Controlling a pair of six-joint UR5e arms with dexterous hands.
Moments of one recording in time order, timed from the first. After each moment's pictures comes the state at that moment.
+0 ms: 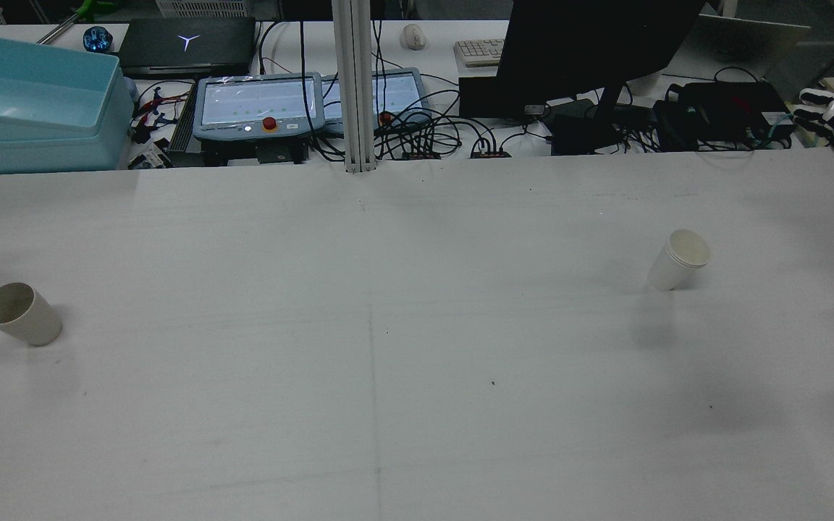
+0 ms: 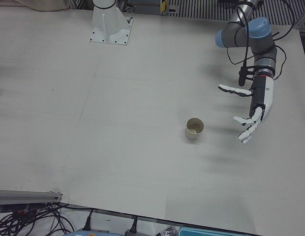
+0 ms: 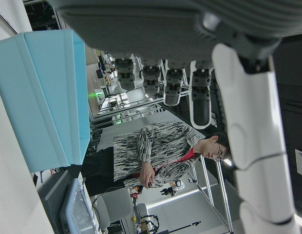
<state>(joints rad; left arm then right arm) -1.07 -1.37 -1.75 -0.28 1.15 0.38 1.38 -1.55 1.46 -2.81 -1.48 -0.08</state>
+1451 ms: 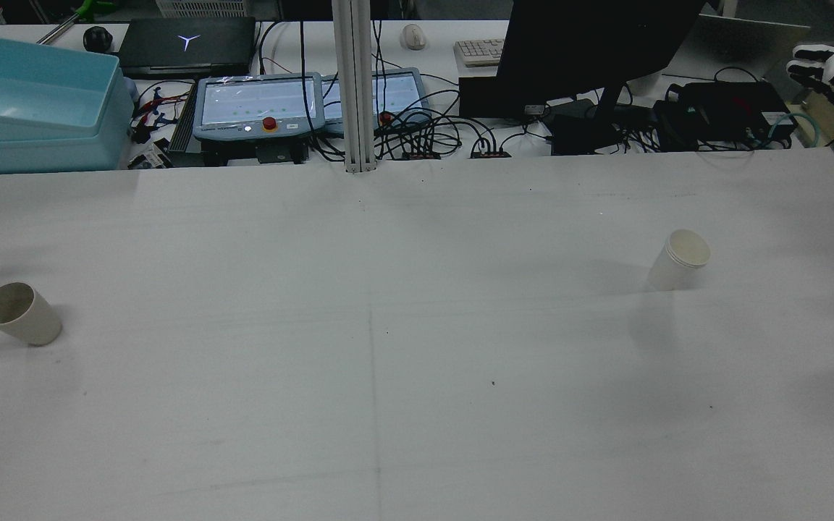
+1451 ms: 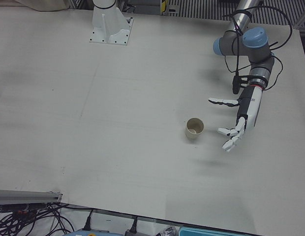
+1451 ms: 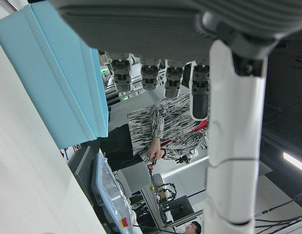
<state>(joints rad) -1.06 -1.43 -1.64 -0.33 1.26 0.49 1.43 -1.50 1.59 -2.96 -1.54 -0.12</state>
